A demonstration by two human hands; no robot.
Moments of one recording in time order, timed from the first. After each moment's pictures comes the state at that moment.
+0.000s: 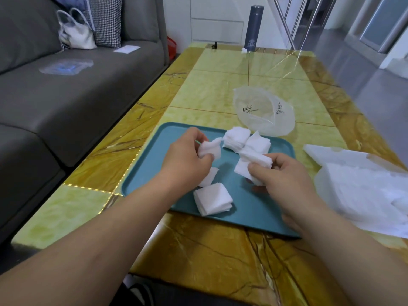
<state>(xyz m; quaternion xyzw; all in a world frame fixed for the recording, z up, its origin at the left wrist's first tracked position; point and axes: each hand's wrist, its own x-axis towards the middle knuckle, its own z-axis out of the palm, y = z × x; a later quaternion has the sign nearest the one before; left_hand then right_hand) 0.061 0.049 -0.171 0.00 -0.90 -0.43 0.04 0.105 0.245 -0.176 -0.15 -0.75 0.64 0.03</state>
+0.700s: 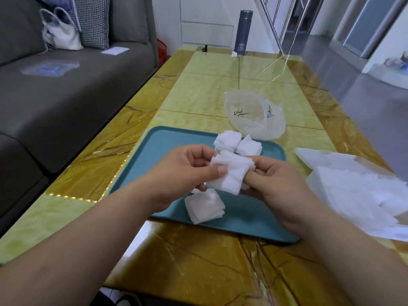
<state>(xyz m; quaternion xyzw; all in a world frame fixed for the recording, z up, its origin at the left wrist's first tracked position) 0.071 0.045 -0.160 -0.10 -0.72 -0.66 -0.17 0.102 0.250 -0.168 -0.04 -0.68 0.73 -0.08</state>
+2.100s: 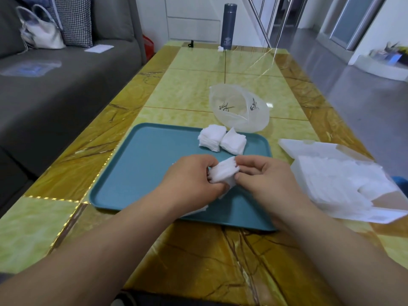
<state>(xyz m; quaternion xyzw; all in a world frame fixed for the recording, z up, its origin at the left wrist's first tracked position) 0.076 0.094 -0.182 -0.15 -0.94 -0.30 -0.03 0.109 0.270 -0.187 -0.14 -0.77 0.62 0.02</state>
